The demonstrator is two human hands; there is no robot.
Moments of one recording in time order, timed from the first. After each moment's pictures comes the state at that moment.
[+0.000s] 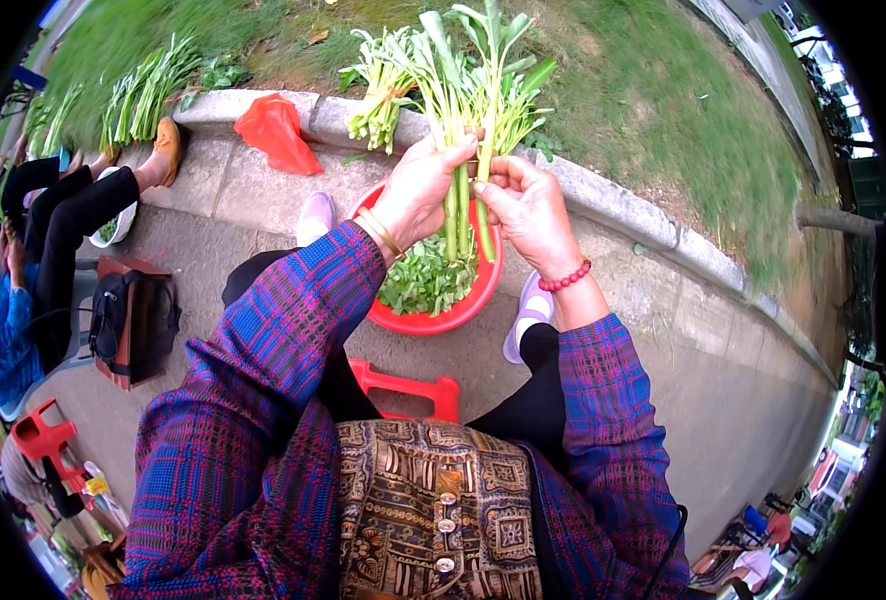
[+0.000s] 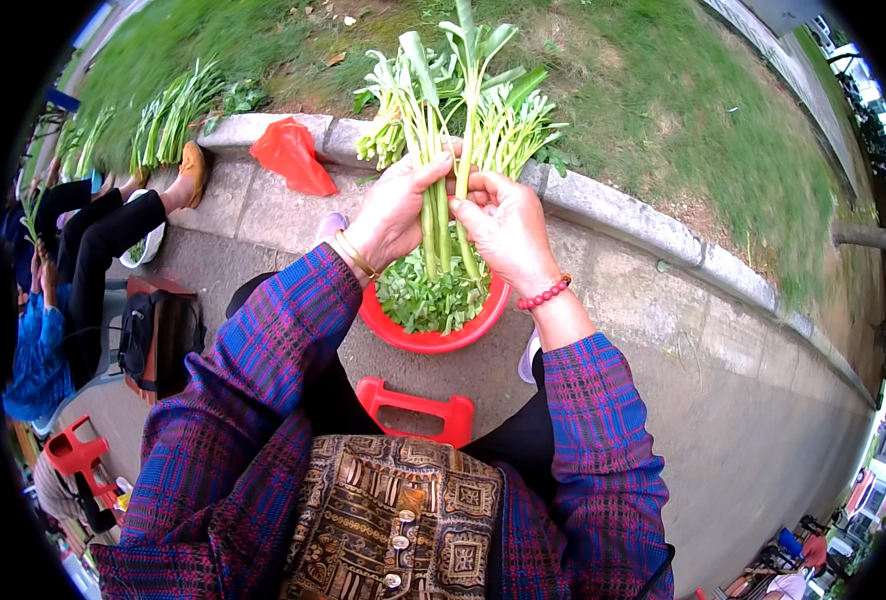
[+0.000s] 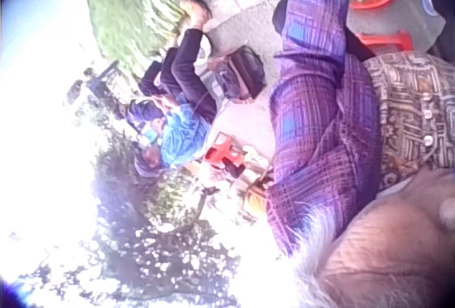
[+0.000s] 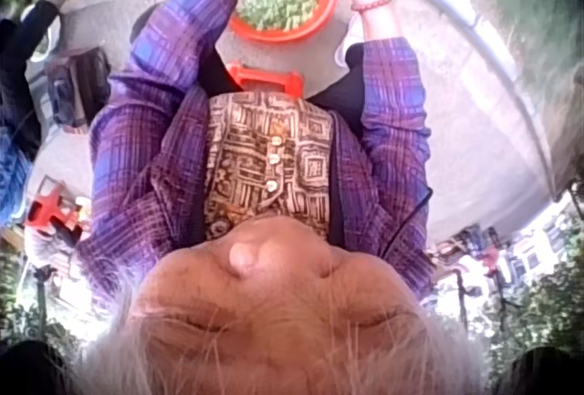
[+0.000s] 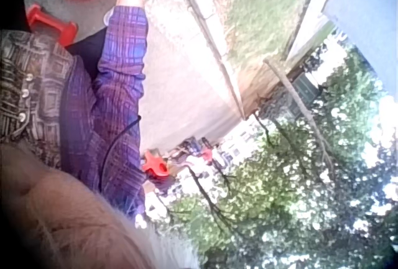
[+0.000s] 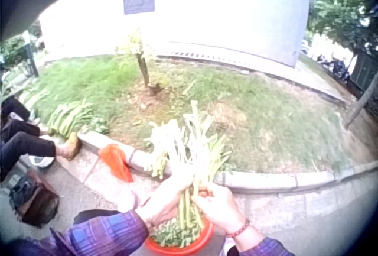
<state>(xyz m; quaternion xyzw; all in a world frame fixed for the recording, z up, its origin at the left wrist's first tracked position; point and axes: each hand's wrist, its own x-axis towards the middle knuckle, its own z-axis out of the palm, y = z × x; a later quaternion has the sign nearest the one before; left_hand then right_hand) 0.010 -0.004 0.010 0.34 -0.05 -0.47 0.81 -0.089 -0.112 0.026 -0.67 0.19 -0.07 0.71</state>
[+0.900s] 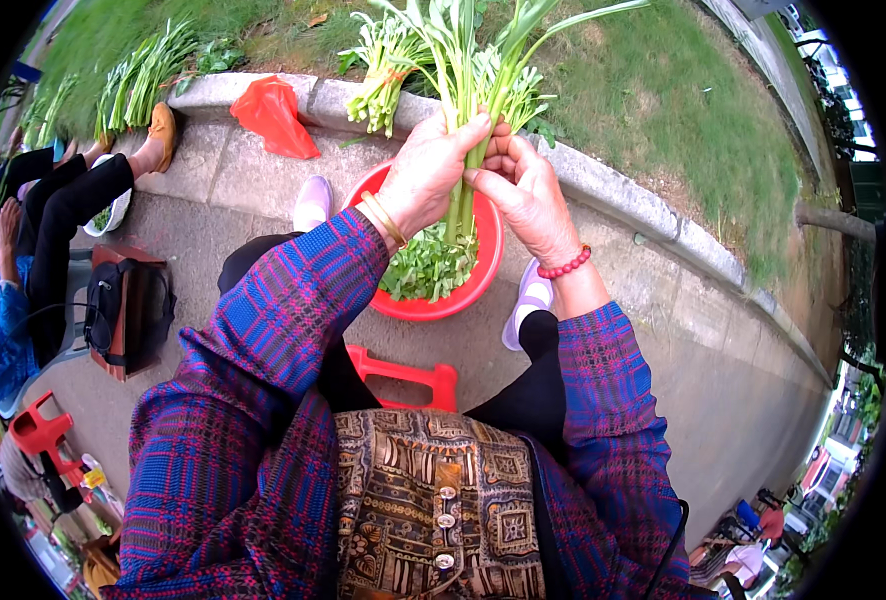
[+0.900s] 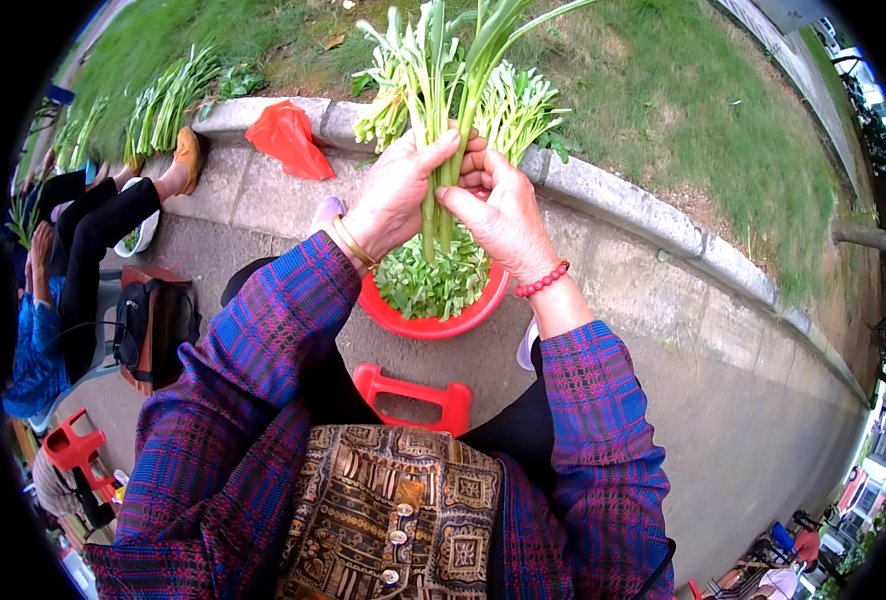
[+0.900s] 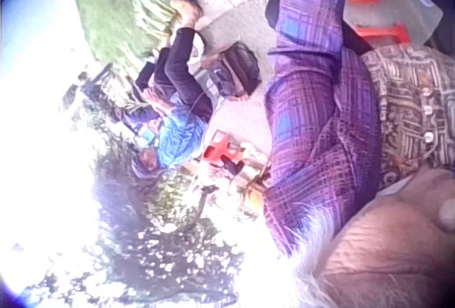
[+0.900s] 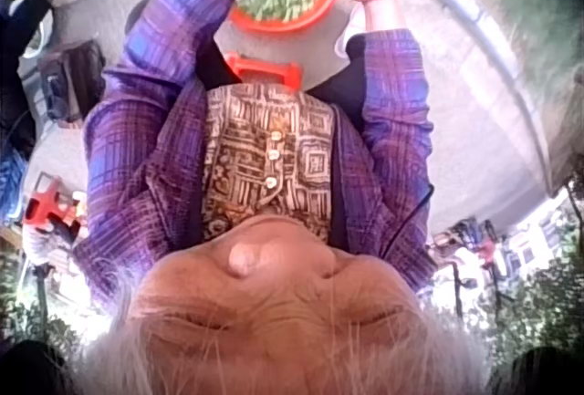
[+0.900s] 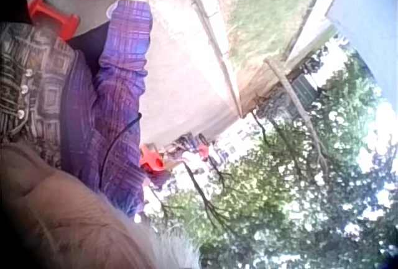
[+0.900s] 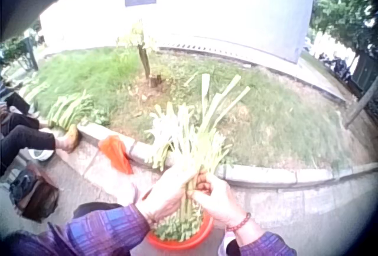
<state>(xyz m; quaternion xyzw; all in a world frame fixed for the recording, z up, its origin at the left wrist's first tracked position) 0.006 -0.004 0.023 0.37 -0.09 -0.43 0.82 -0.083 -0.107 0.026 -0.70 0.13 -0.11 0.69</state>
